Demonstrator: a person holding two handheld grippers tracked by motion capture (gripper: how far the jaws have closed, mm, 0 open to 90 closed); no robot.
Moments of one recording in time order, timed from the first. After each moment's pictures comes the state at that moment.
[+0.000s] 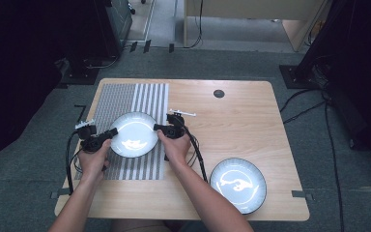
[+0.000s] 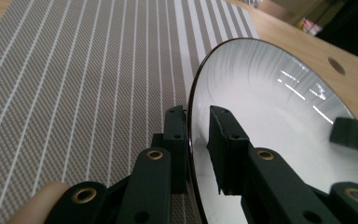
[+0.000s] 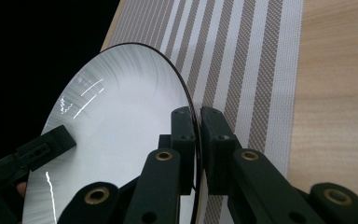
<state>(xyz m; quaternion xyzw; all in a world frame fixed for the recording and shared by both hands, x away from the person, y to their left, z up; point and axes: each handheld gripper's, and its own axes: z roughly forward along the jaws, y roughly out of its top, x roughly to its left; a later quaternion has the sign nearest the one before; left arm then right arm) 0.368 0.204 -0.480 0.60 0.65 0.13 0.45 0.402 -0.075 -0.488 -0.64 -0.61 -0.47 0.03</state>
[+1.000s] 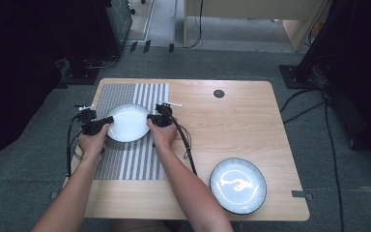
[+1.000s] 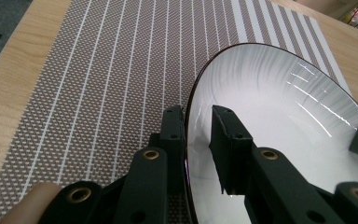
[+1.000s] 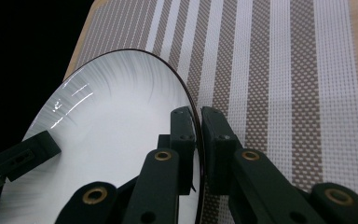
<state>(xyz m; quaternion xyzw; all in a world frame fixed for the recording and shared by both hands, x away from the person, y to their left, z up) 0.438 0.223 -0.494 0.61 0.67 0.16 0.39 0.462 -0.032 -0.511 -0.67 -0.59 -0.45 0.00</state>
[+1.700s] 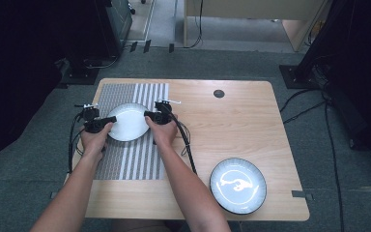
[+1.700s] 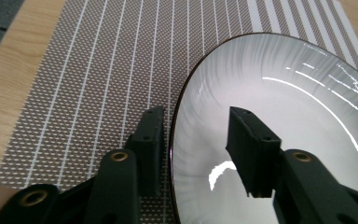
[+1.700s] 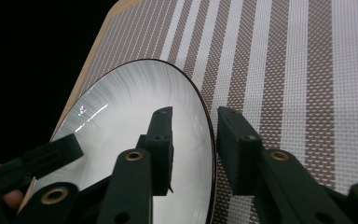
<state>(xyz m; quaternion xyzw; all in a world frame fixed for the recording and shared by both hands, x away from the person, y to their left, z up) 0.448 0.218 -0.497 0.62 0.68 0.16 0.36 0.470 -0.033 -0.509 -0.65 -0.60 -0.47 -0.01</state>
